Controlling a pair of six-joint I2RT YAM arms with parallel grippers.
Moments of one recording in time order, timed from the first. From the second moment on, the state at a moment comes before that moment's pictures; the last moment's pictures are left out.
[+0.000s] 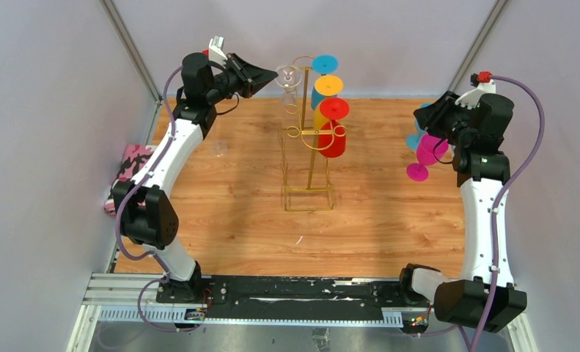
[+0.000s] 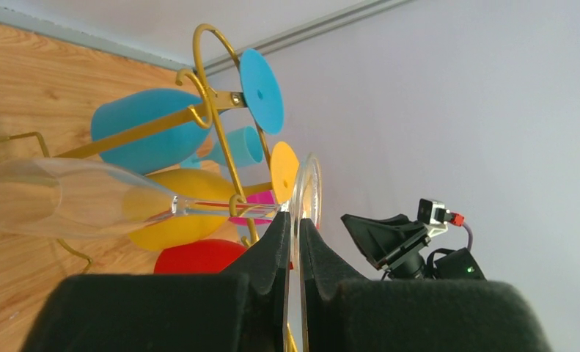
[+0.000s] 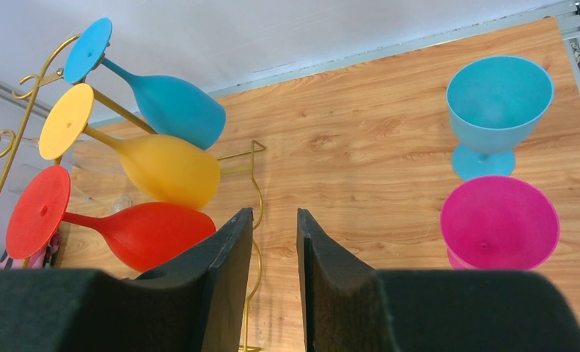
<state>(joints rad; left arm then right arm) -0.21 1.67 1.57 0.13 0.62 -1.18 -0.19 1.12 1.29 -0.41 -0.39 0.33</state>
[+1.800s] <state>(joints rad) -0.11 0.94 1.50 -0.18 0.58 -1.07 0.10 1.22 1.15 0.41 -0.96 0.87</state>
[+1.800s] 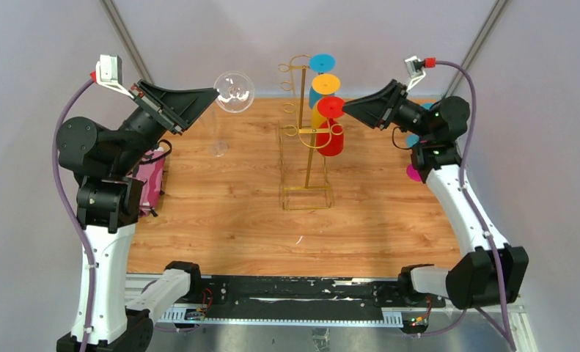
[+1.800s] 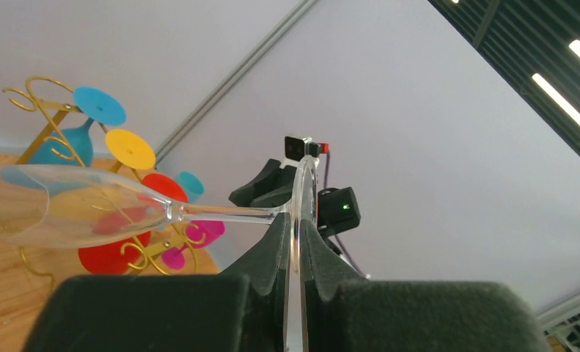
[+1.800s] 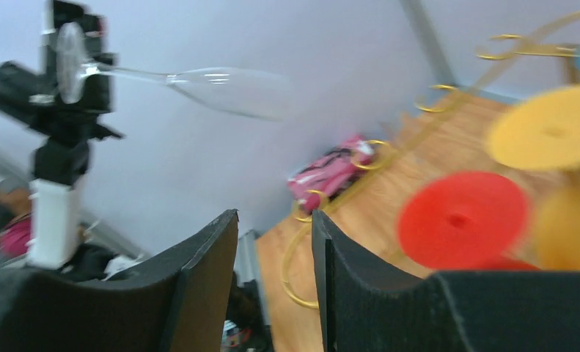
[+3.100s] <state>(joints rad) -0.11 0.83 1.55 -0.05 0.61 -1.27 0.60 1.94 1.76 1.30 -0.94 1.72</state>
